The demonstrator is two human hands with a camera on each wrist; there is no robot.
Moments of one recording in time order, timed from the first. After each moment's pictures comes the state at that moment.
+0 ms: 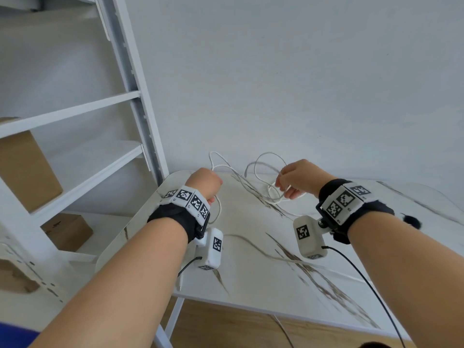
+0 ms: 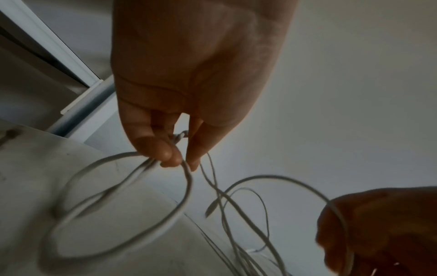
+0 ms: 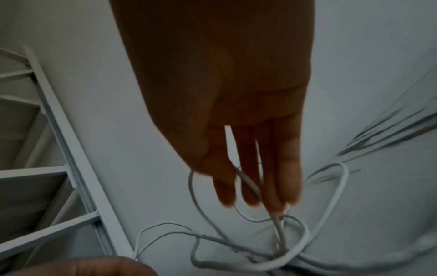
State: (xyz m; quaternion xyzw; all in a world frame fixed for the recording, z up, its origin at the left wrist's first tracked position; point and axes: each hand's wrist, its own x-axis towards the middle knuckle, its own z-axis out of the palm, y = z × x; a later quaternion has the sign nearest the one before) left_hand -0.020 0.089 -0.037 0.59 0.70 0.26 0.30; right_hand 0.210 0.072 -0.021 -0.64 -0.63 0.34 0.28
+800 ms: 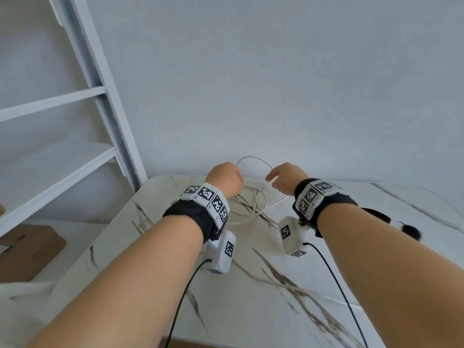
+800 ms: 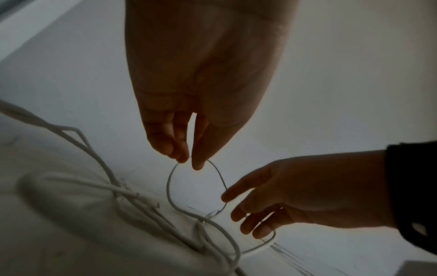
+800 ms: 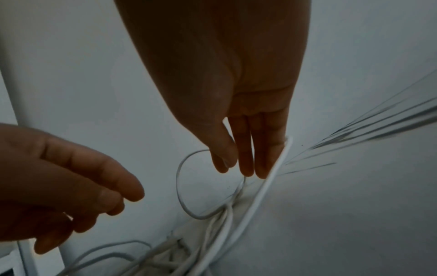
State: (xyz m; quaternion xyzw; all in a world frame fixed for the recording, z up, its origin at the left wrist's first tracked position) left_hand 0.055 0.128 -0.032 0.75 0.63 0.16 0.14; right_hand 0.224 0.144 -0.052 -0.70 -0.67 0.19 0.18
